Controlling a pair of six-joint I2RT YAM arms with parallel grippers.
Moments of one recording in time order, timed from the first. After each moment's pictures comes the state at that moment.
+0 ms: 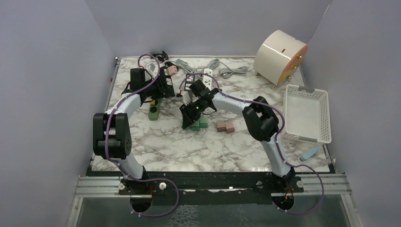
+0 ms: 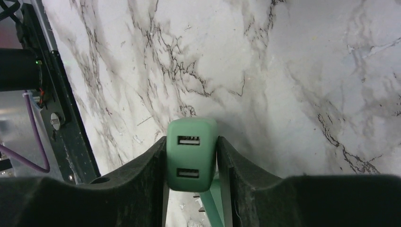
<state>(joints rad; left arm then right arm) 0.00 1.67 1.10 -0.12 0.56 -0.44 0.77 2.26 1.72 -0.48 -0.71 -0.01</state>
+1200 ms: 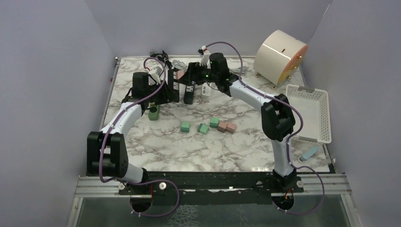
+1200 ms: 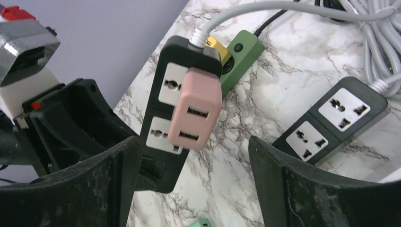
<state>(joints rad) -0.09 1.45 0.98 -0.16 0.55 -0.36 0.60 2.09 1.69 0.10 -0.47 0.46</state>
